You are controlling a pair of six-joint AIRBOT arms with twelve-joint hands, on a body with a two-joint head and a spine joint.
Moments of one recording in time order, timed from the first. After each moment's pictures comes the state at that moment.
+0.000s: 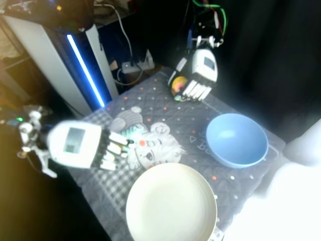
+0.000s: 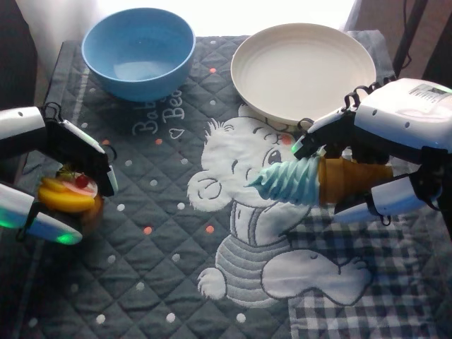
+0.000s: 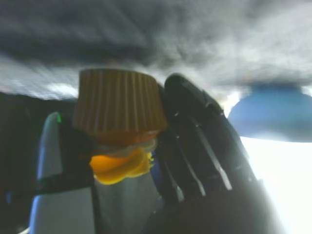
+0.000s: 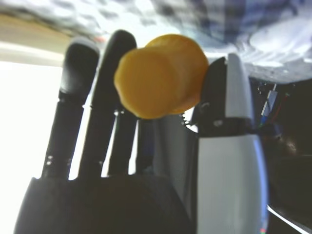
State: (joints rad) left arm 0.90 -0.95 1.22 0.42 -0.78 0.25; right arm -0.89 -0.87 1.05 -0.16 0.71 -0.58
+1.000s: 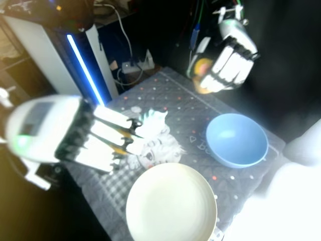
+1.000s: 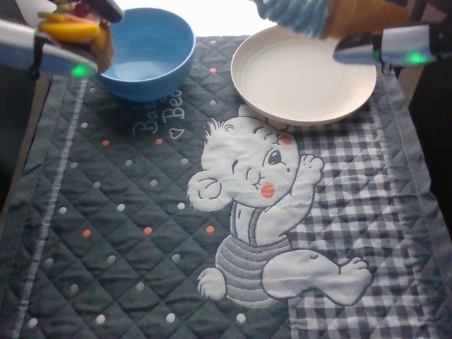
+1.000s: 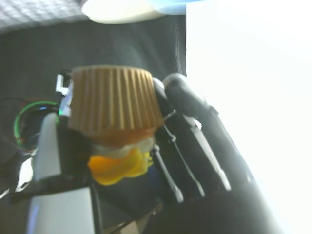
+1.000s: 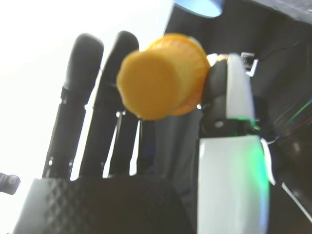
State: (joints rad) left arm 0.52 -1.01 1.41 0.42 -0.76 0.27; right arm -0.61 -0.85 1.12 -0.04 0.84 -0.78
